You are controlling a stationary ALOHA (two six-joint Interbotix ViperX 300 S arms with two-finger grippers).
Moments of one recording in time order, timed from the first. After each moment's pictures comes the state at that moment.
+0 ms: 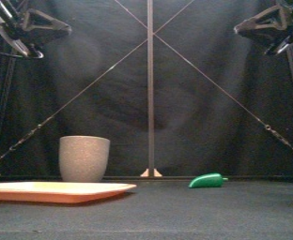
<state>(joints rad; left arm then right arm) 0.00 -0.97 1.19 0.00 -0.29 0.00 0.00 -0.97 1.17 0.00 -0.30 0.00</state>
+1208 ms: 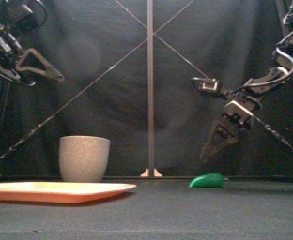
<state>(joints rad) 0.13 -0.96 1.22 0.00 0.03 0.00 -0.32 -0.08 0.95 -0.06 -0.16 0.01</state>
